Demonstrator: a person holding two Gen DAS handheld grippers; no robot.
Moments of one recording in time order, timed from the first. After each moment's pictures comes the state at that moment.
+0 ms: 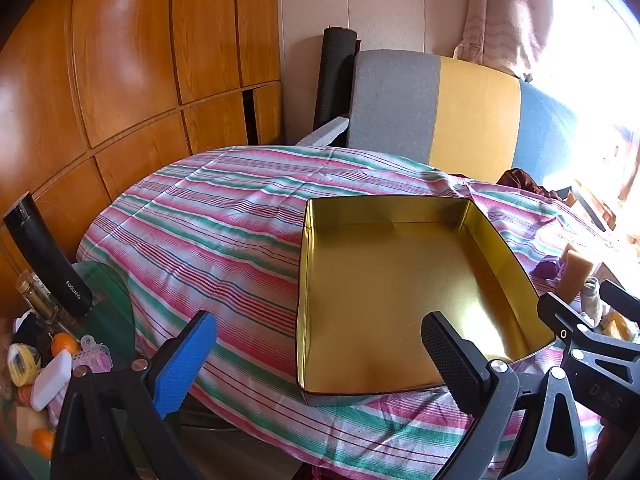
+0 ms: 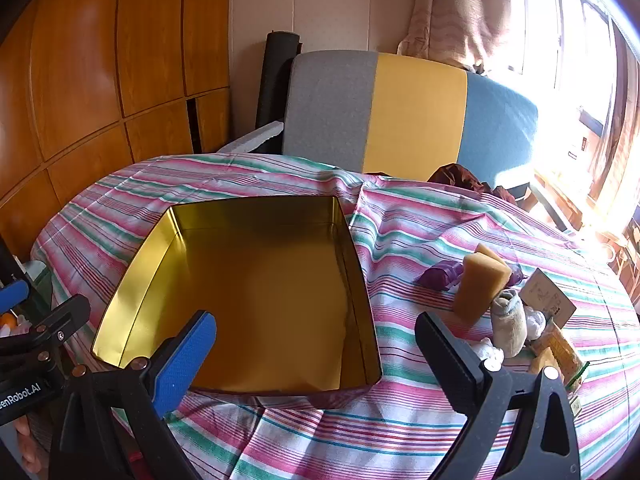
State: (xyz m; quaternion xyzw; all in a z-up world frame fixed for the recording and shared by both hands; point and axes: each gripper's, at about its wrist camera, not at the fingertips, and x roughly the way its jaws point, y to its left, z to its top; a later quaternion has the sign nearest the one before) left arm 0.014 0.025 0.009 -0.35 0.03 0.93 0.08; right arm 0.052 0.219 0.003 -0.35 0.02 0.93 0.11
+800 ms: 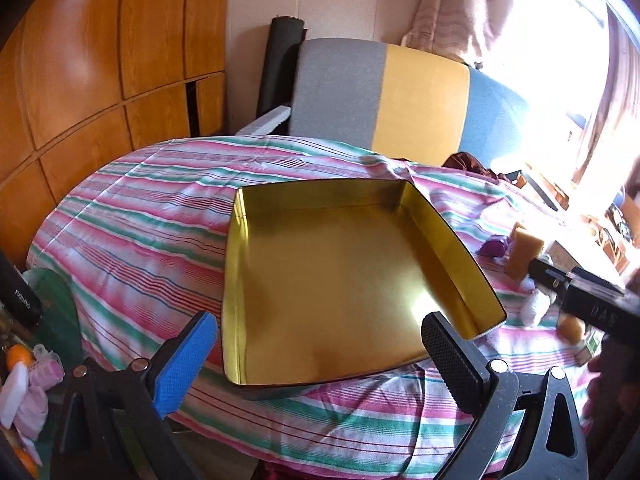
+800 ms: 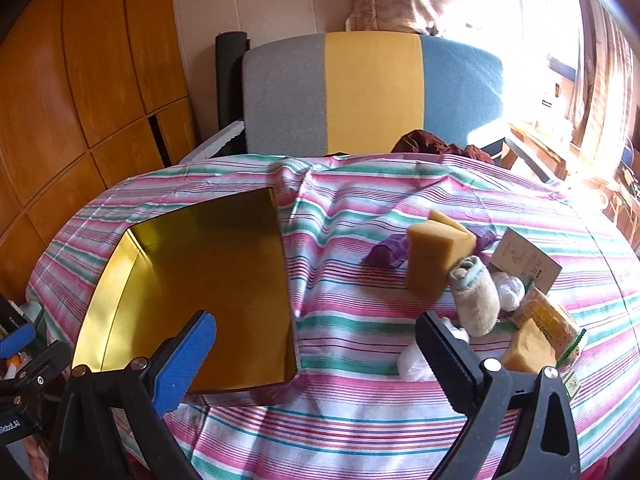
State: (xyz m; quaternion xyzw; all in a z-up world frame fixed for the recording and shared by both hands) left arm 0.018 0.055 0.001 -0.37 0.03 0.91 0.18; right arm 0.071 0.313 -0.004 -0.35 0.11 0.91 0.16
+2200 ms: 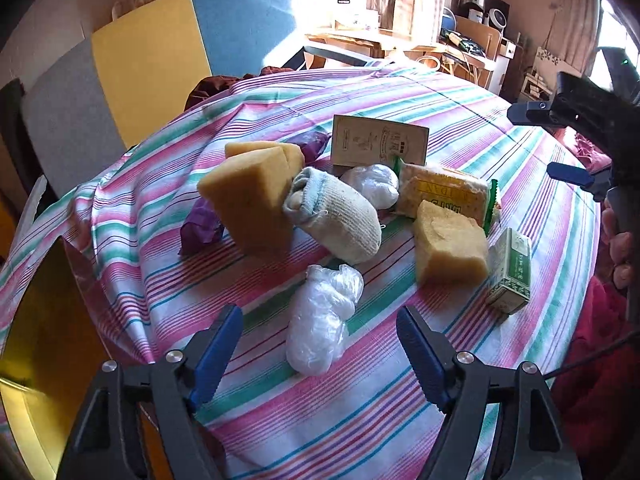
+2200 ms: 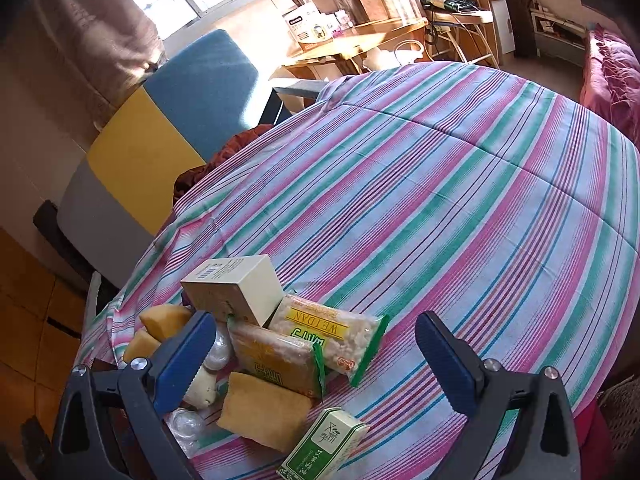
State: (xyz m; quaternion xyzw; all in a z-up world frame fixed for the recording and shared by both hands) left arm 0.049 0.372 -0.061 -0.39 0.27 0.74 0.47; right arm 0.216 0.578 -0.036 -0.28 0.40 0.80 0.36
